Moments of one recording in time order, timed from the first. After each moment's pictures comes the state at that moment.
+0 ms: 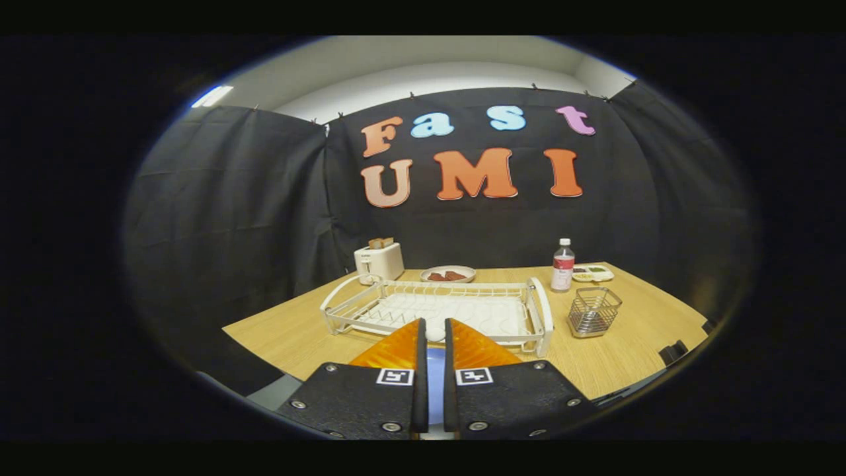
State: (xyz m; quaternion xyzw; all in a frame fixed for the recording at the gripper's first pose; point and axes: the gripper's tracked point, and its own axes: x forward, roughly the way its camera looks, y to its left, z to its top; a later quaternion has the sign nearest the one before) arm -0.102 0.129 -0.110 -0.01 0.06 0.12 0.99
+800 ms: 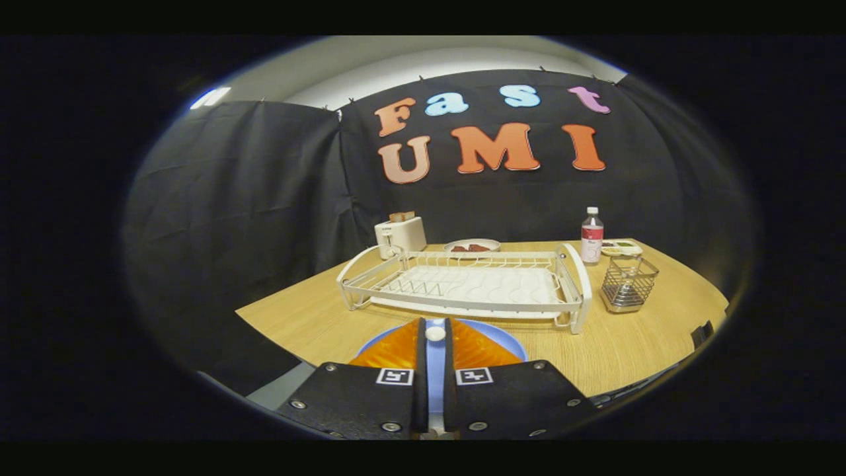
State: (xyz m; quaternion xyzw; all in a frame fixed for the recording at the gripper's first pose) arm -0.098 0.149 -0.176 0.00 0.13 0.18 0.98
